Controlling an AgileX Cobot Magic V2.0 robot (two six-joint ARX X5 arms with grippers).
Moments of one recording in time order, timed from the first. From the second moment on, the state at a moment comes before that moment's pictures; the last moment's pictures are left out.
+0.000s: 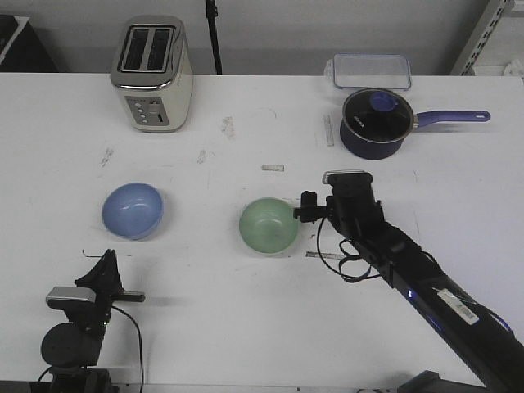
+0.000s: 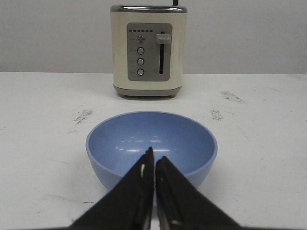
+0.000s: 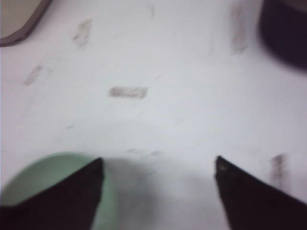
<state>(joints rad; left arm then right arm) -0.02 0.01 0.03 0.12 0.01 -0.02 0.46 1.35 1.01 -0.26 0.10 0.32</state>
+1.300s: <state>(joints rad) -0.02 0.01 0.03 0.12 0.01 -0.02 0.07 0.51 0.41 -0.02 0.00 0.01</state>
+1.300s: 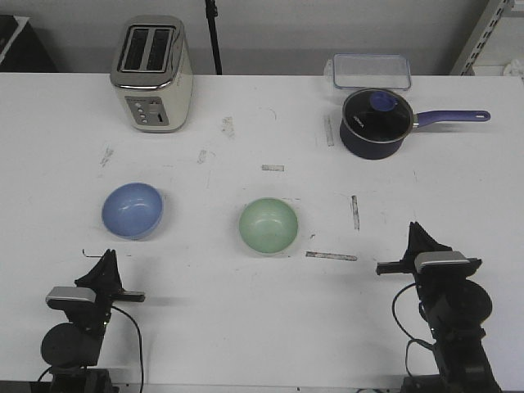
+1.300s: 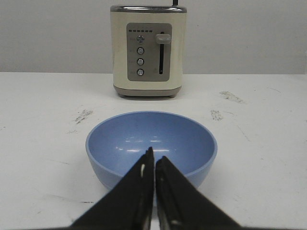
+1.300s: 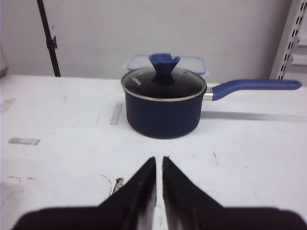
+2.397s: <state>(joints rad) -0.02 0.01 0.03 0.12 0.01 -0.02 0.07 0.30 0.41 -0.07 -0.01 0.01</state>
